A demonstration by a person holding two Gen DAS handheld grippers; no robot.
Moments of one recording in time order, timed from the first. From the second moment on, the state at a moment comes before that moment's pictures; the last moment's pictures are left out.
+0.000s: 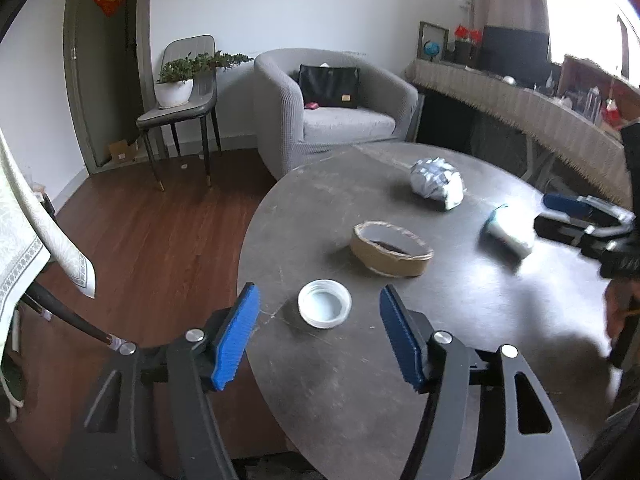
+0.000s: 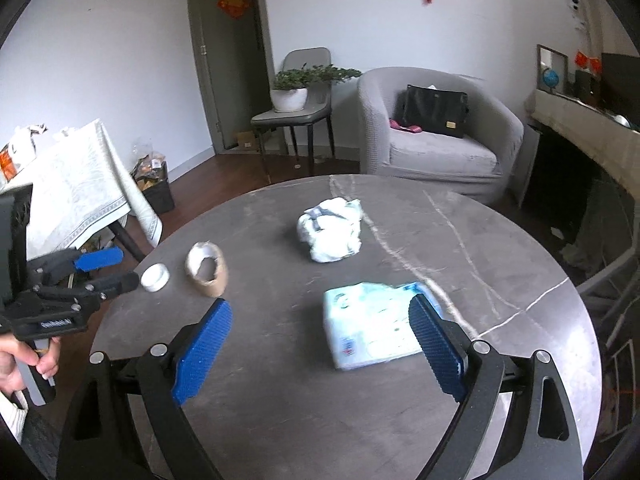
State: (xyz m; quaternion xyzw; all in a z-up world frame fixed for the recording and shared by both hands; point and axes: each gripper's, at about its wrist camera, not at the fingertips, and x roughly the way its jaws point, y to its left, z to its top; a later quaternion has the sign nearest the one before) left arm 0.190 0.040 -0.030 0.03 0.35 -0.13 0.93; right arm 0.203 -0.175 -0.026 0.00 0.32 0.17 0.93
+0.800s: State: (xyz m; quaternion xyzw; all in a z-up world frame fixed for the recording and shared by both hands) left arm 0.206 0.044 -0.042 0.03 0.36 -0.14 0.92; right arm 0.245 -0.179 -0.046 -0.04 0.39 0.13 0.91
